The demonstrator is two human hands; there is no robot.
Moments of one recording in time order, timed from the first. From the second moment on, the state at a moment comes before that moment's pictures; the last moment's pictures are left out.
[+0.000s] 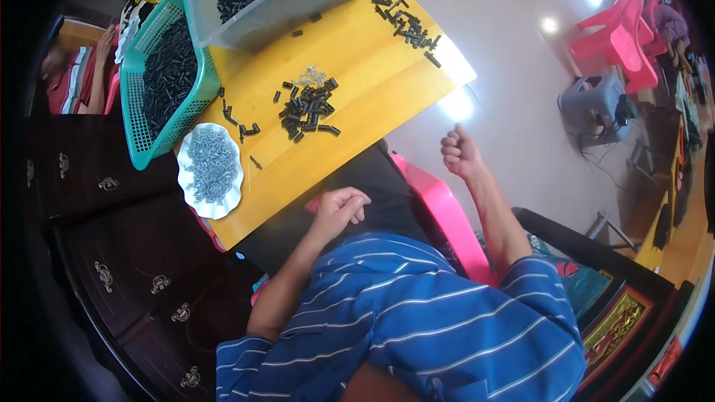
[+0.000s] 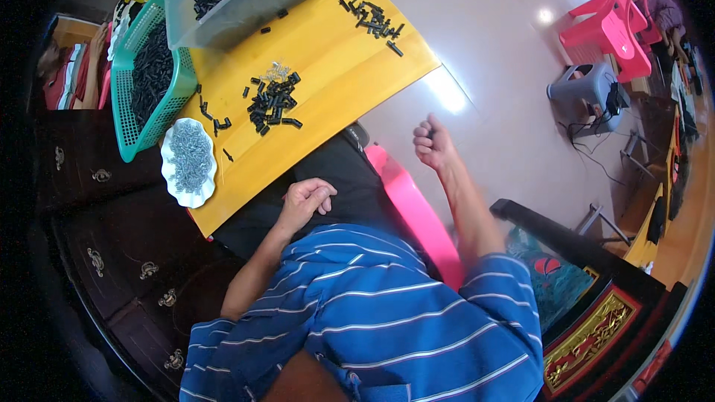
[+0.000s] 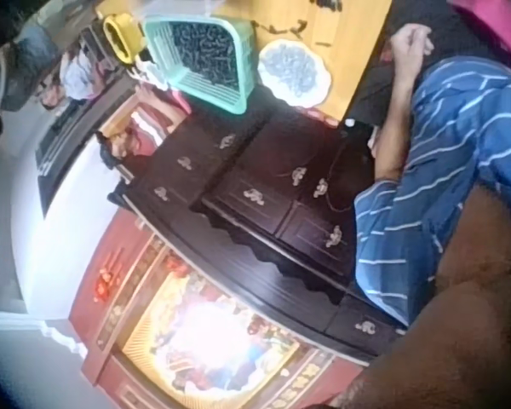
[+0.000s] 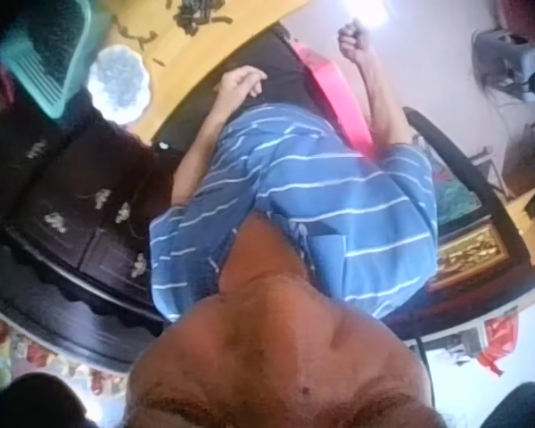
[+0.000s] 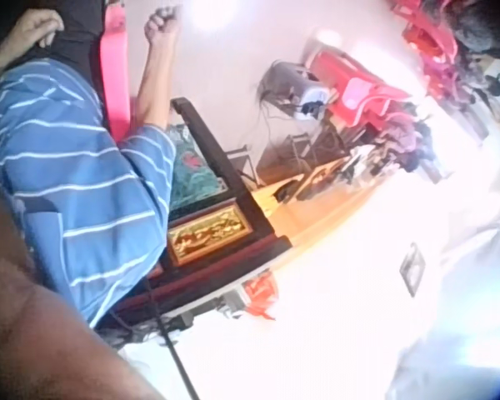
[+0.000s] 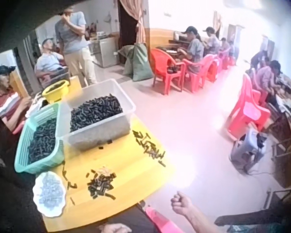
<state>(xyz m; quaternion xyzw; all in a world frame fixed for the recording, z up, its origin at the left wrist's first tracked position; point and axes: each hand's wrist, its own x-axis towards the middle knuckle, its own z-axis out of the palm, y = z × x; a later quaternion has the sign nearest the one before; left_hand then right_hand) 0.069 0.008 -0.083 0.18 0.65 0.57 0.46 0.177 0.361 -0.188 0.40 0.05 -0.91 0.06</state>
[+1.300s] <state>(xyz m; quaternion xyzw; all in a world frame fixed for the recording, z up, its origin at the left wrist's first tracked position) 0.062 0.012 -0.087 0.06 0.66 0.54 0.51 0.321 0.395 -0.376 0.55 0.77 -0.31 0.02</state>
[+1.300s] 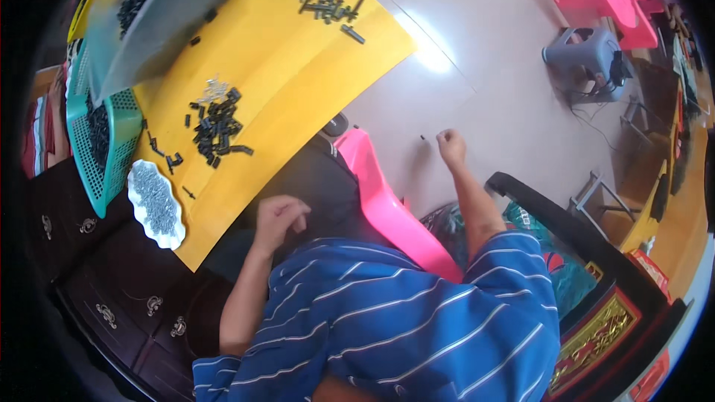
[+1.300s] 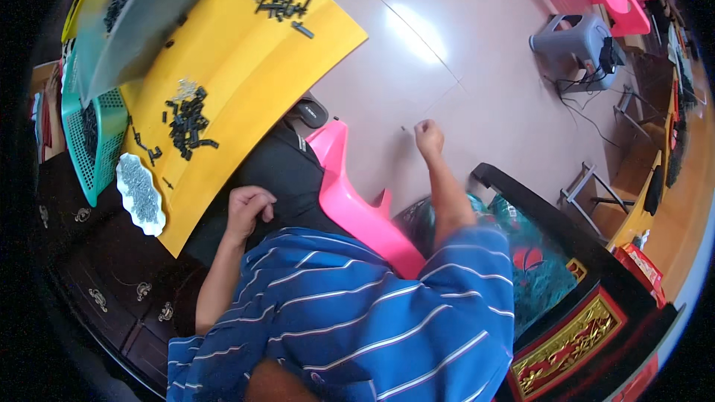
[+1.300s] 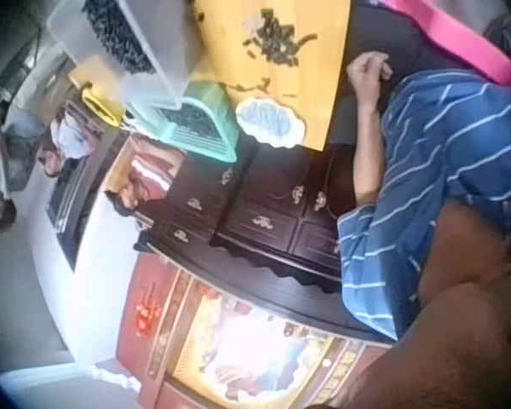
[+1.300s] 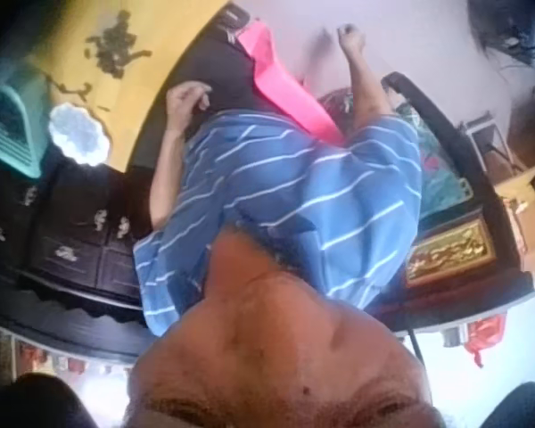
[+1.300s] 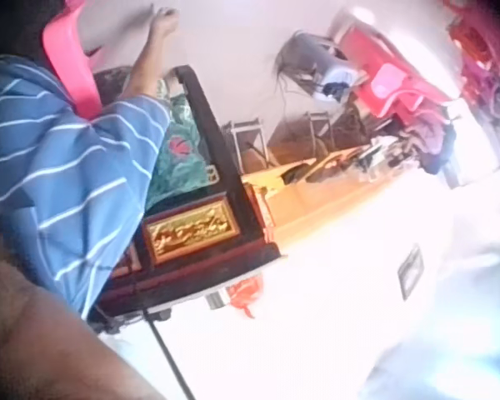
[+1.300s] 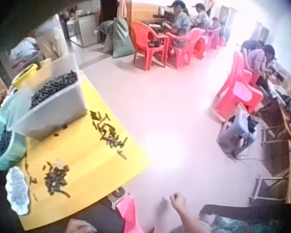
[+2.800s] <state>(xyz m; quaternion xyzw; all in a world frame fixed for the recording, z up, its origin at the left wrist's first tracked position) 0.026 0.012 -0.085 0.00 0.66 0.35 0.66 0.128 0.311 -0.482 0.43 0.79 -0.28 0.33</state>
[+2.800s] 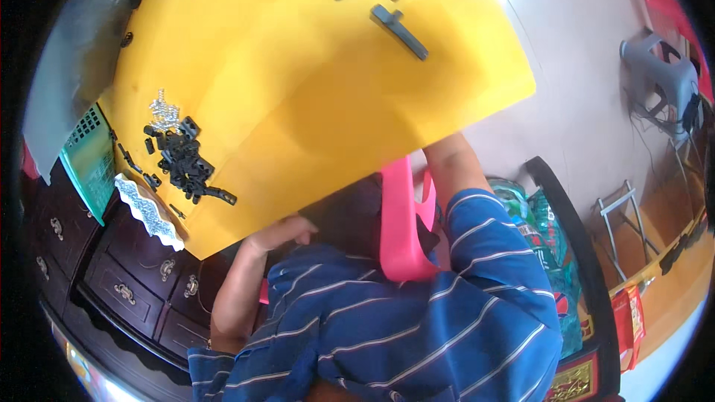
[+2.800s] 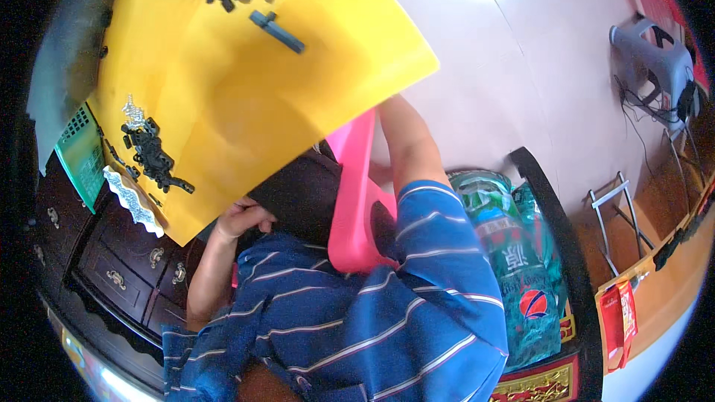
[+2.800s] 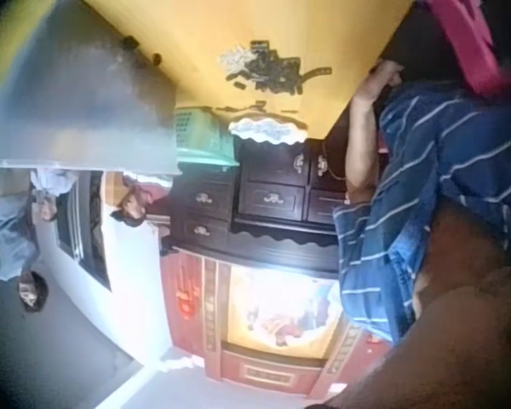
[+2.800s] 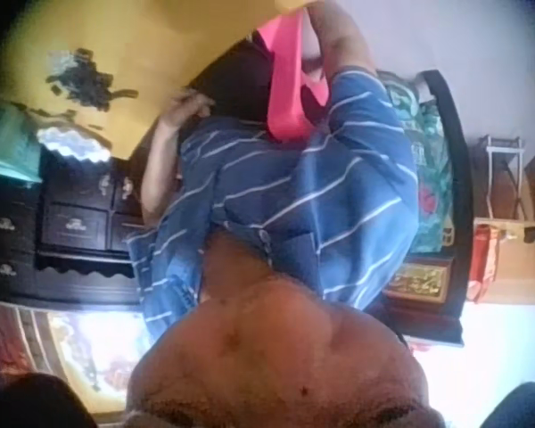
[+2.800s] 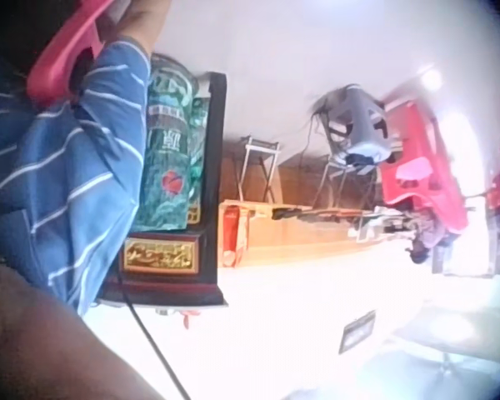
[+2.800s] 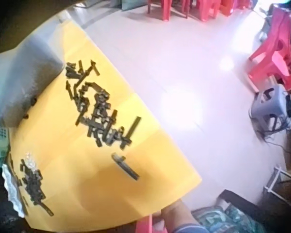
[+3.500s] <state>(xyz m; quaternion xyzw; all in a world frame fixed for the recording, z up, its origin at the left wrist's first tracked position) 0.014 0.034 -0.075 0.10 0.60 0.39 0.69 0.150 0.367 -0.392 0.59 0.63 -0.49 -0.14</state>
